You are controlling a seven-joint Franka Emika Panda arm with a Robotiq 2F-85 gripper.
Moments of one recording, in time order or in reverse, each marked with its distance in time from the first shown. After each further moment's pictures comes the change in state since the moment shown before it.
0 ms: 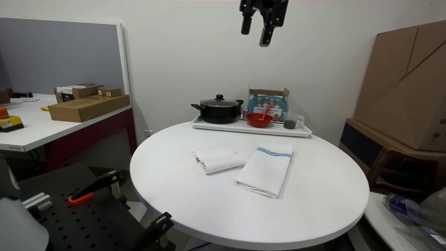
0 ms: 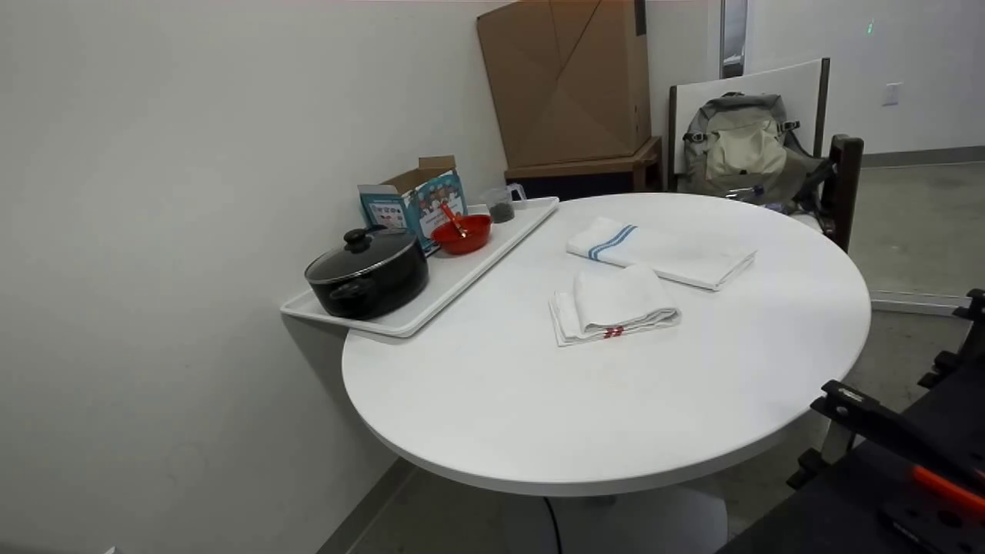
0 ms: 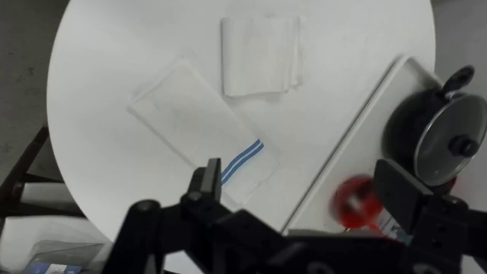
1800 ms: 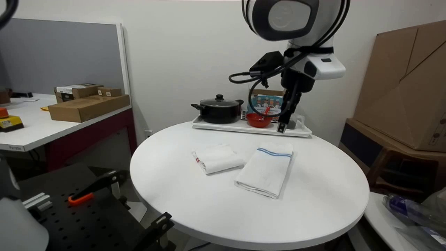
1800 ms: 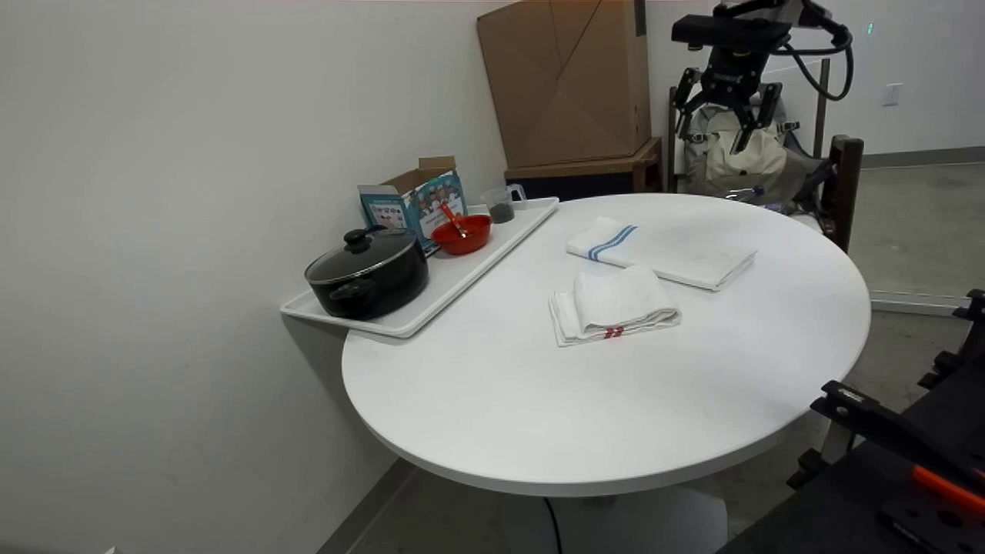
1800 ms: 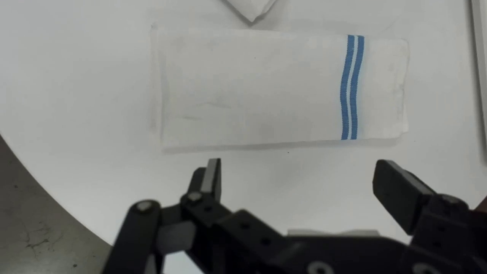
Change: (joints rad) arm -0.061 0.560 0.022 0.104 0.284 0.440 0.475
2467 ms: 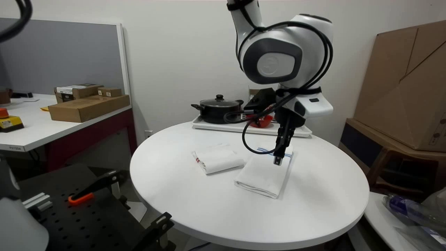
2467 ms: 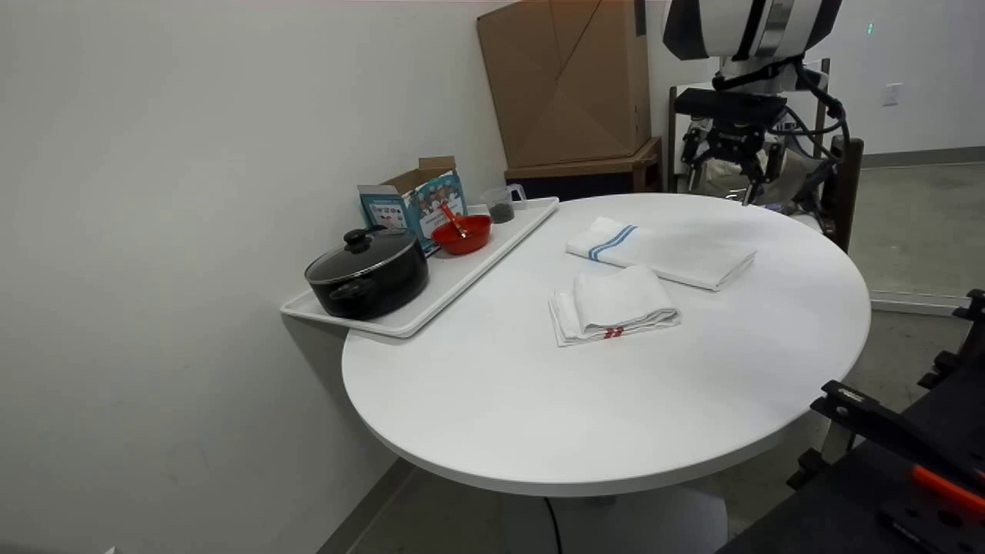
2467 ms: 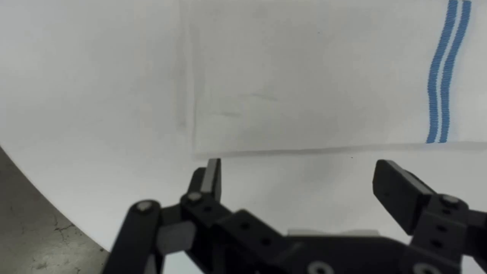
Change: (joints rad) arm 0.005 0.179 0.020 0.000 -0.001 0.169 -0.001
